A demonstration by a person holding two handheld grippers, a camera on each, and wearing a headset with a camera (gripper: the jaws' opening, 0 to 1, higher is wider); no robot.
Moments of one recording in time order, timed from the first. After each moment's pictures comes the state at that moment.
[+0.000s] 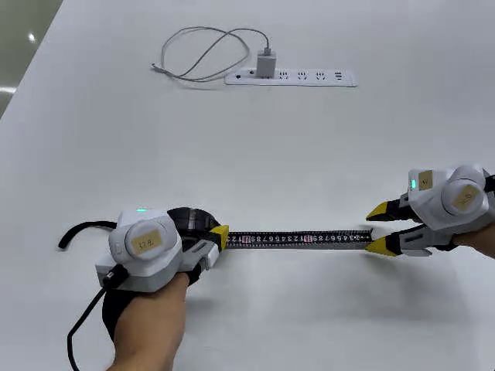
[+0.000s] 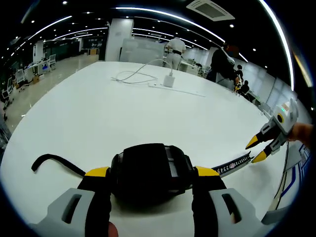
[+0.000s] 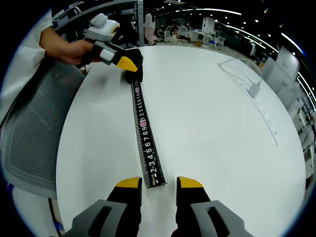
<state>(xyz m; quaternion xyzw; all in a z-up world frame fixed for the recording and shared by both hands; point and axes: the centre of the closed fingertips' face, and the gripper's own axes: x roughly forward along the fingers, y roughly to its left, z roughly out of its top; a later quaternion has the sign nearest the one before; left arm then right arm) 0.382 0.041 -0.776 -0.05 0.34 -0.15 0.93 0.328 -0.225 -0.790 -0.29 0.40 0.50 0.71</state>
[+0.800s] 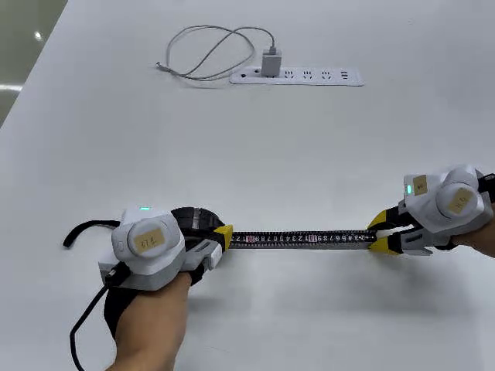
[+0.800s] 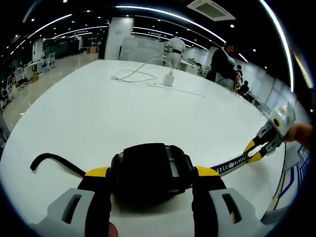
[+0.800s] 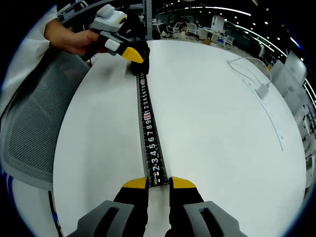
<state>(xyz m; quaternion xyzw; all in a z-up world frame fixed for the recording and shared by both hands) 0.382 0.041 -0.777 -0.05 0.34 -0.16 0.92 0.328 -0.226 -0.802 -0.31 0.41 0.52 0.68</state>
